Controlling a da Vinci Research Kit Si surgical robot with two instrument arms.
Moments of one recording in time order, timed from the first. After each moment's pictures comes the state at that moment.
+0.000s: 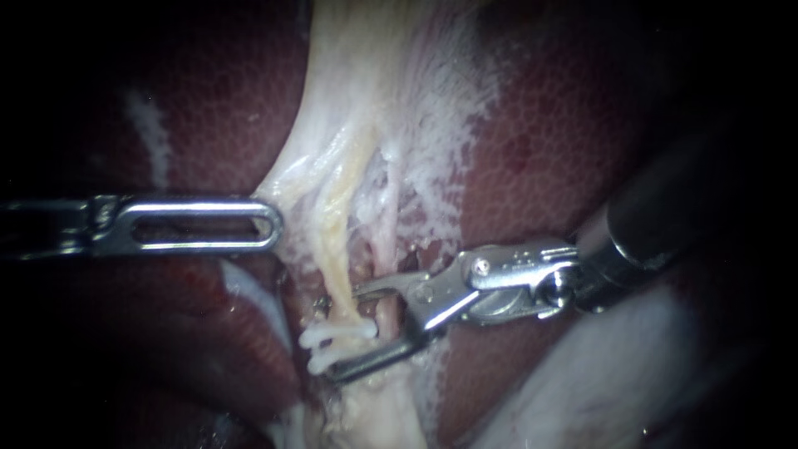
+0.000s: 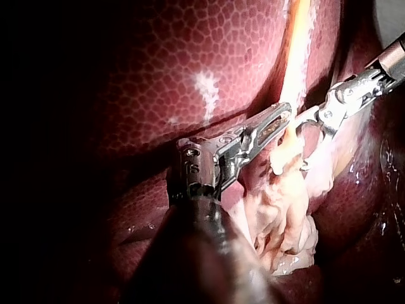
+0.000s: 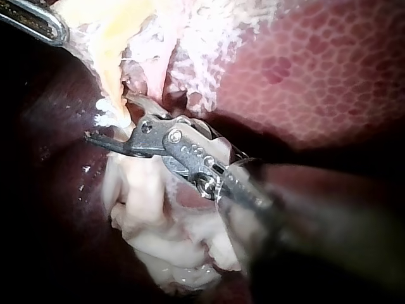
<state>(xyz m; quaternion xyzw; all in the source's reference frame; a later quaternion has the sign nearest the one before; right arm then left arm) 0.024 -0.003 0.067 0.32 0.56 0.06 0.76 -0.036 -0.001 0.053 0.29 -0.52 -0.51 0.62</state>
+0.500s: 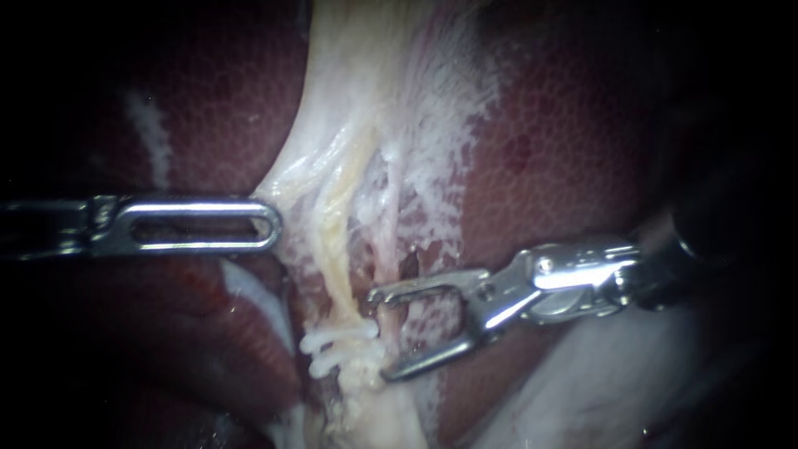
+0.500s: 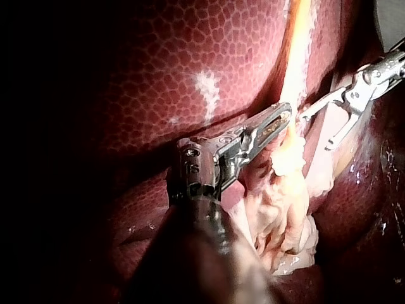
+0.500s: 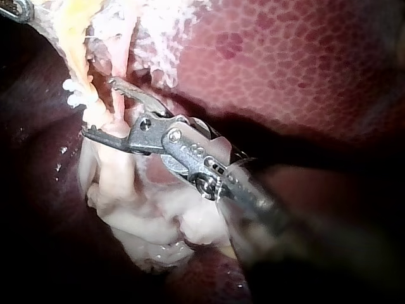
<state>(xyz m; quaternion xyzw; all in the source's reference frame) 0.016 -0.001 0.065 0.31 0.56 0.07 0.77 -0.036 -0.001 0.053 0.29 -0.52 -0.51 0.62</state>
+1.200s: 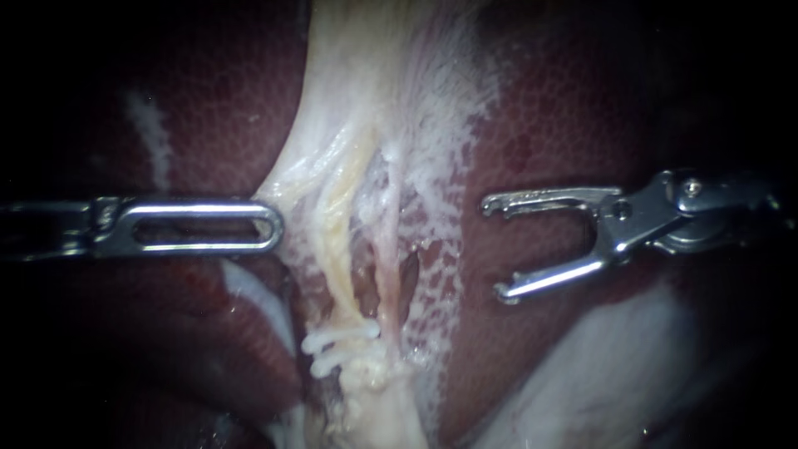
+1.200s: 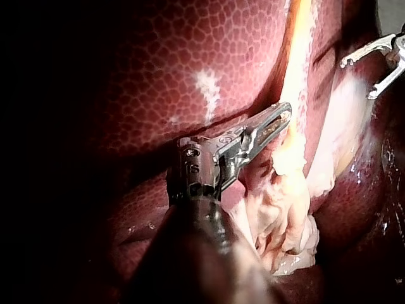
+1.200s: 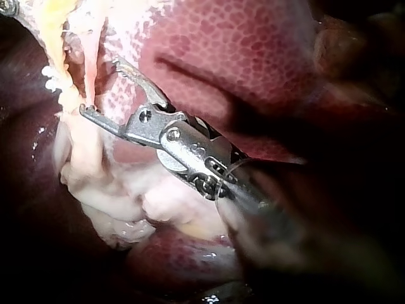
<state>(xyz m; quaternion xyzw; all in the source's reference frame) 0.008 0.005 0.058 0.26 0.58 0.08 0.77 -0.036 -0.002 0.054 0.29 -0.52 -0.51 0.62</state>
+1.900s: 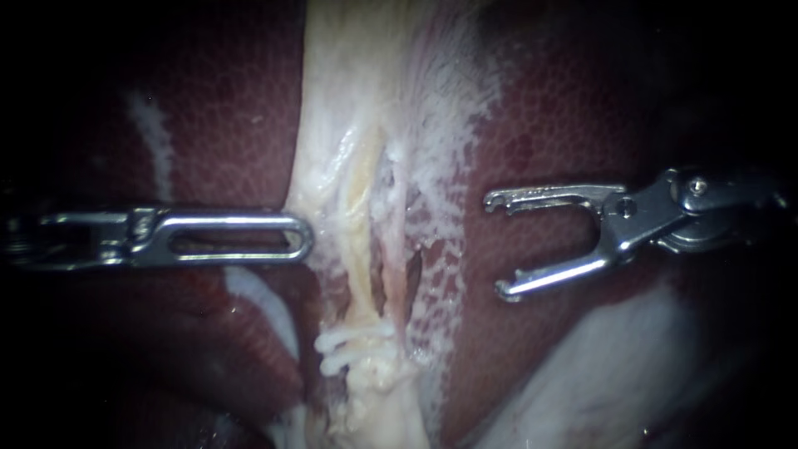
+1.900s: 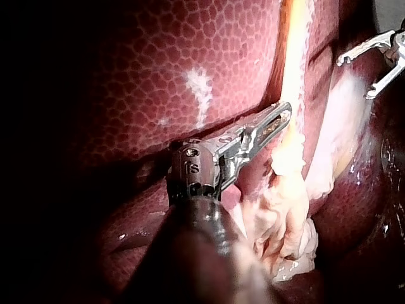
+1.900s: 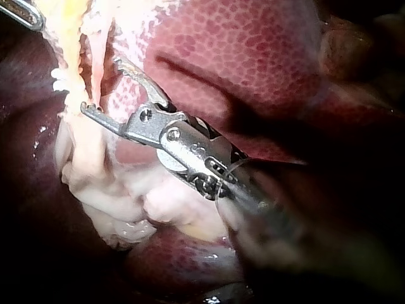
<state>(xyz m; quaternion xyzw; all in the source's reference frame) 0.009 0.005 0.058 0.25 0.58 0.08 0.77 -0.040 -0.003 0.058 0.29 -0.53 -0.50 0.62</state>
